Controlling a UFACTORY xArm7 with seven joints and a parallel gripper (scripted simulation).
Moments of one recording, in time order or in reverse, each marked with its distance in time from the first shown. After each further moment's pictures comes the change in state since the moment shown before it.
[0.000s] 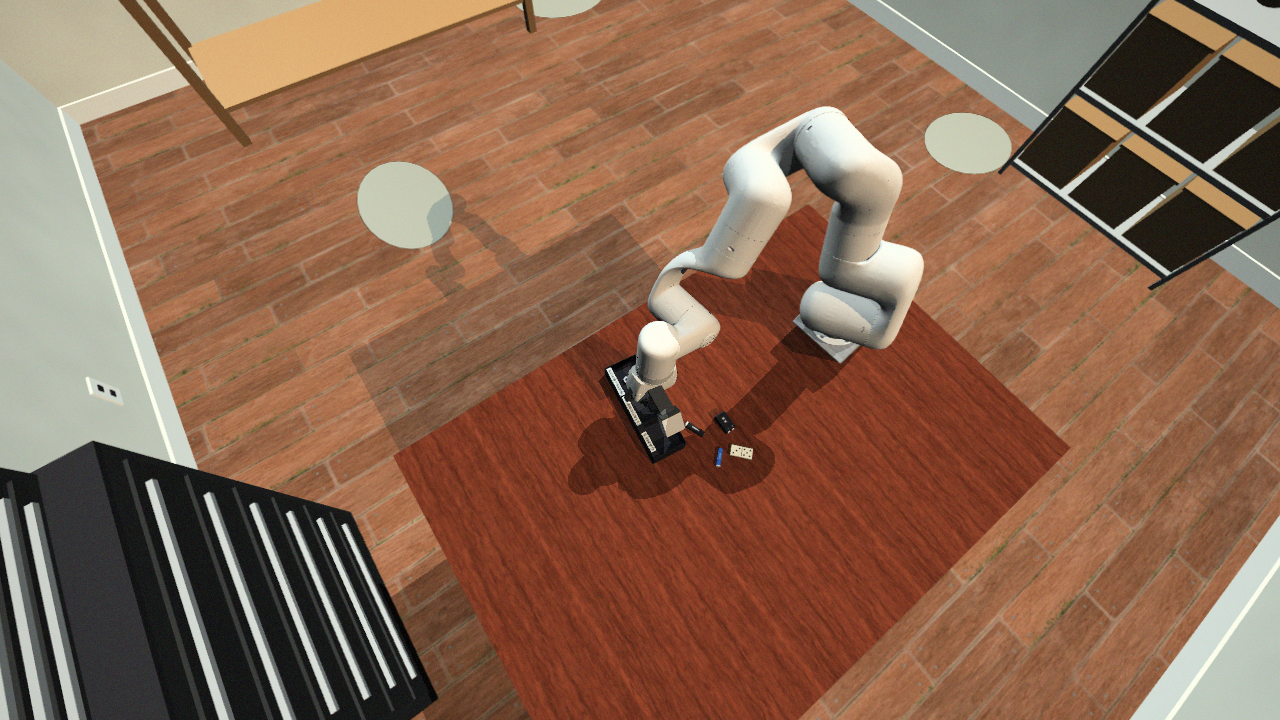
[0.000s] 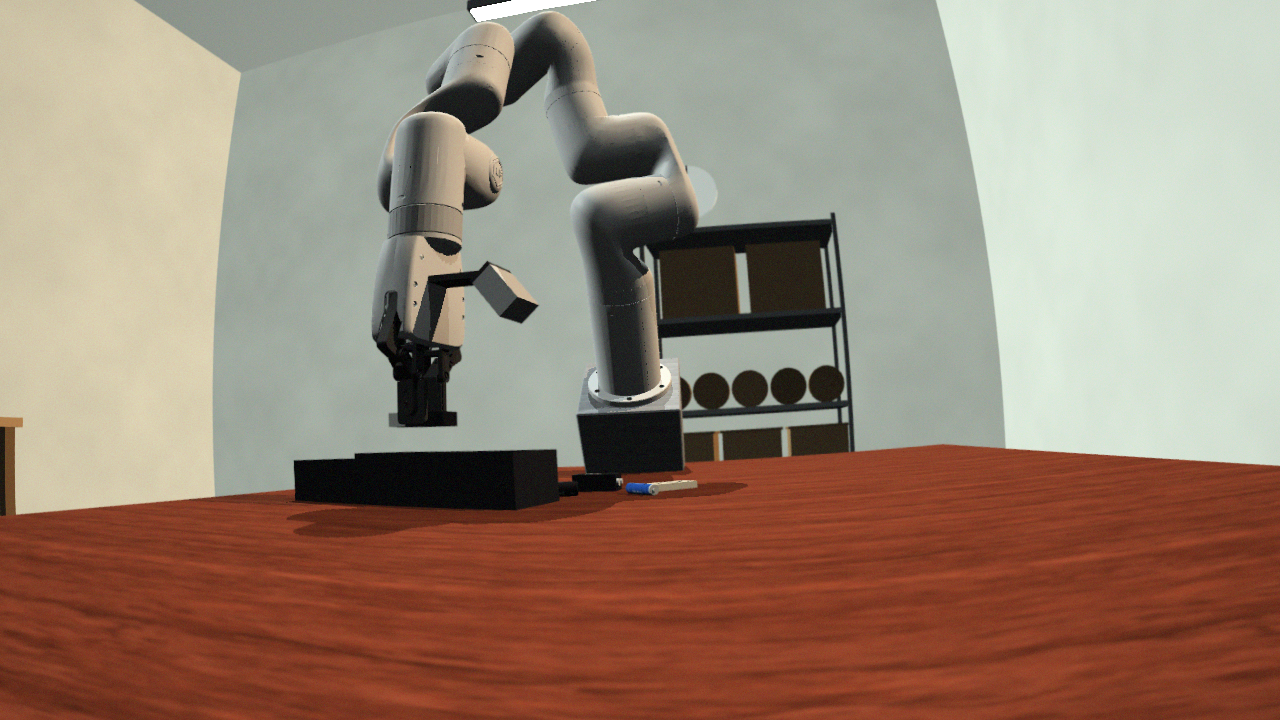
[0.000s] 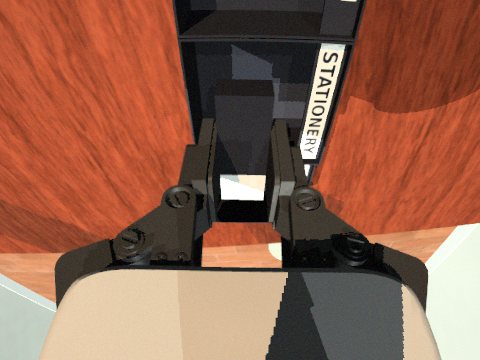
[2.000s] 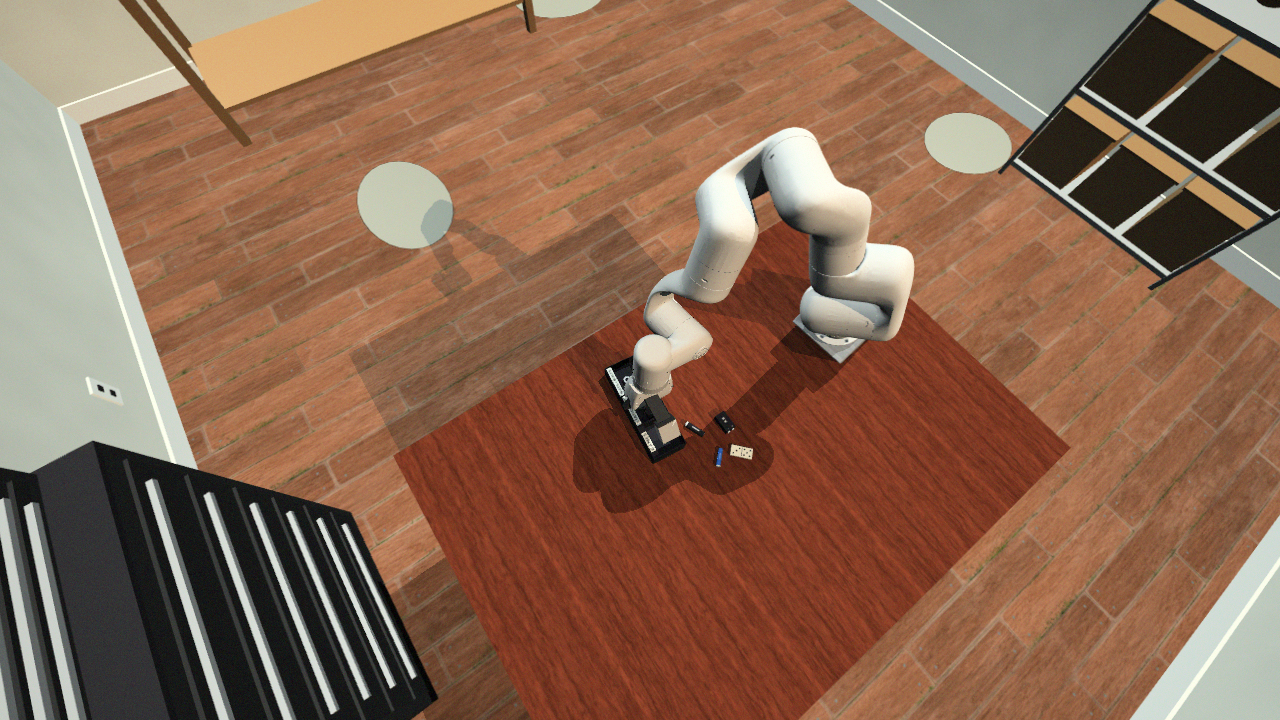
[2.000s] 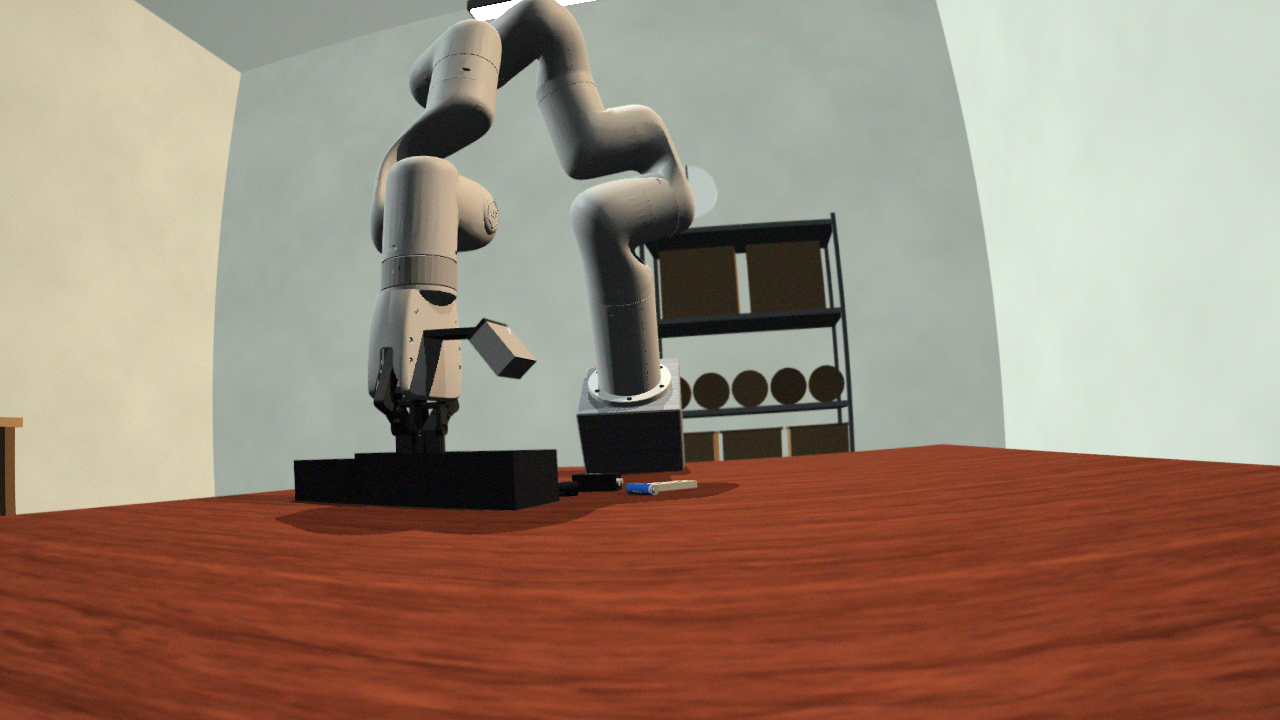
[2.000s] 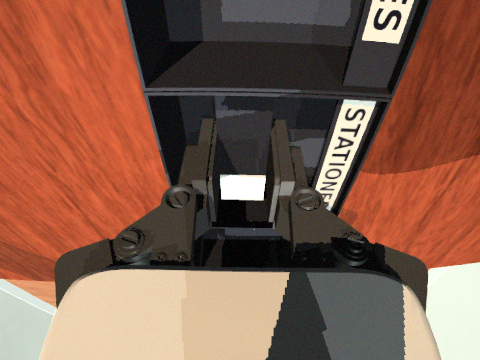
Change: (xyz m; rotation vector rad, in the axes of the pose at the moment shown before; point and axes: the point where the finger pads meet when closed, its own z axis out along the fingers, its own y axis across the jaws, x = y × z) arm -0.001 0.002 0.050 0.012 0.006 -0.007
